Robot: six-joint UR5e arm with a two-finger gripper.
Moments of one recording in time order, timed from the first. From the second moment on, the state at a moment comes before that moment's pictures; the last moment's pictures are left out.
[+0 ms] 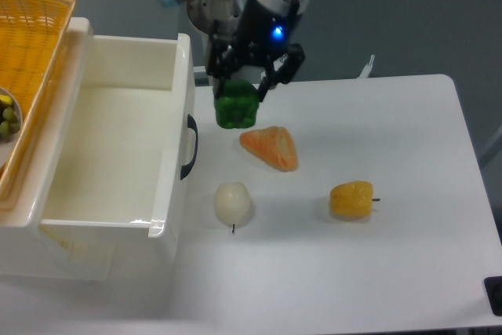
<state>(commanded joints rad) 2.55 -1.53 -1.49 -1.60 1.09 0.28</state>
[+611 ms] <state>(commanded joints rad) 2.49 -1.50 -1.50 -1.60 1.08 0.24</state>
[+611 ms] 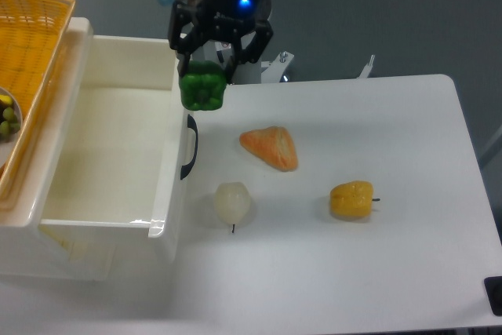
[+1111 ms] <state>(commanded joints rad) 2.46 -1.50 -1.51 -1.59 1.09 0.19</state>
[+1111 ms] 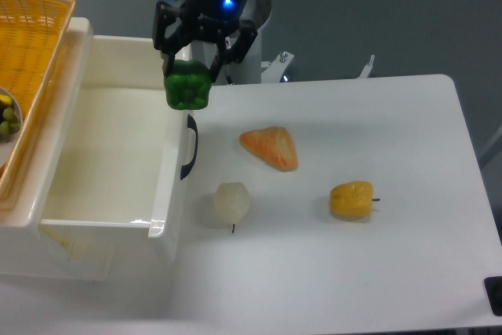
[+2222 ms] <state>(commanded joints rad) 2.33 -1.55 -1.53 -1.59 1.10 0.19</state>
